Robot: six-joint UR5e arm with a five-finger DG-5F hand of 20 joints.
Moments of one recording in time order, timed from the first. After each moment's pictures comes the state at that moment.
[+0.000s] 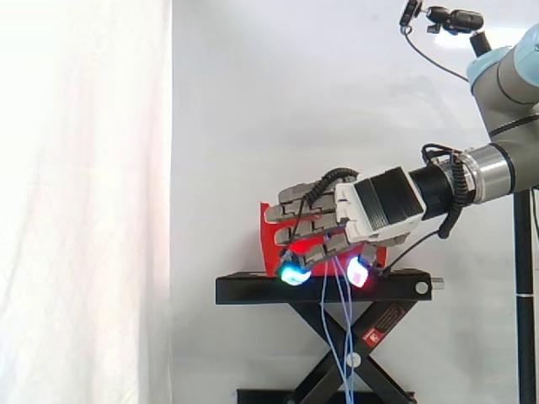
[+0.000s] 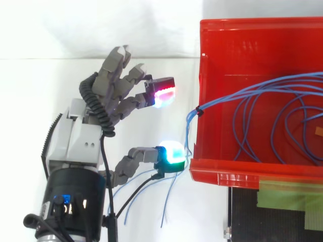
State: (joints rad) arm -0.06 -2.17 -1.11 -3.30 -1.69 -2.82
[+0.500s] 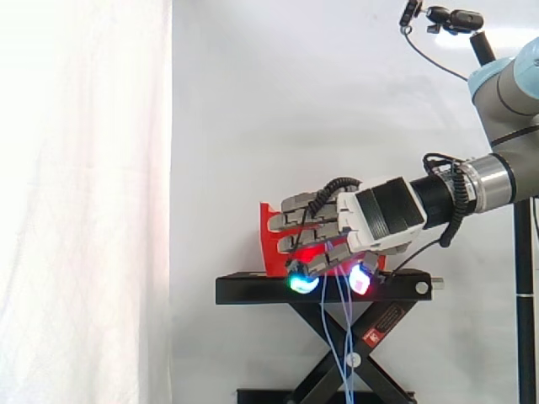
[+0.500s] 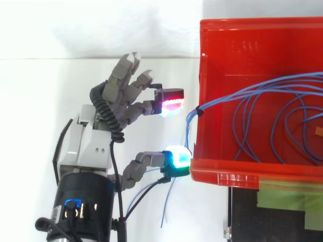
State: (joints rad) arm -0.07 -2.17 -1.14 -3.26 -1.69 -2.82
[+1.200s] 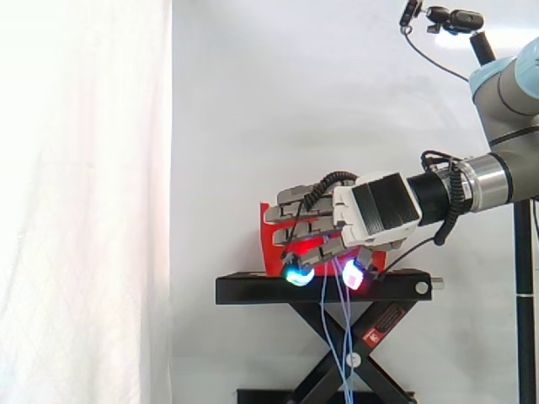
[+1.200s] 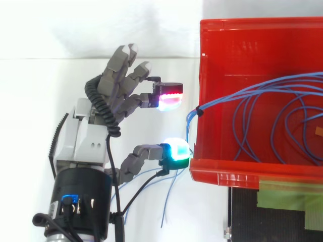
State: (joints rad) arm -0.07 -2.17 -1.14 -3.23 -1.69 -2.83
